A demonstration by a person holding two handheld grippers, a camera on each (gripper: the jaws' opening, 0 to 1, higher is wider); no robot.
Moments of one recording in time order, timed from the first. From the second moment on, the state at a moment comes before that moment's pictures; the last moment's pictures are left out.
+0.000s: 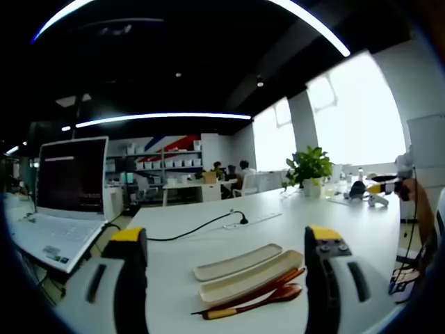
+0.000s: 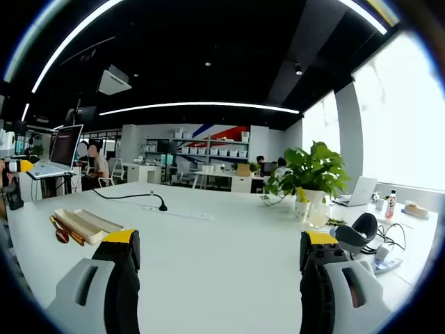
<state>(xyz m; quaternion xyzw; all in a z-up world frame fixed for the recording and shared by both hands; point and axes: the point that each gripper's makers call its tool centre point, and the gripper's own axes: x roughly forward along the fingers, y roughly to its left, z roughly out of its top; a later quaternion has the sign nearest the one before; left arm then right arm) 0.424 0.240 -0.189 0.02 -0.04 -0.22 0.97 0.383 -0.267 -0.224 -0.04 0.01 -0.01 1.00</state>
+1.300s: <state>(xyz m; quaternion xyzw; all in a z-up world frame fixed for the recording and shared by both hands) 0.410 0.235 -0.186 0.00 -0.04 -0.24 0.97 0.384 -0.235 -0.183 -0.09 -0.04 0.05 0.99</state>
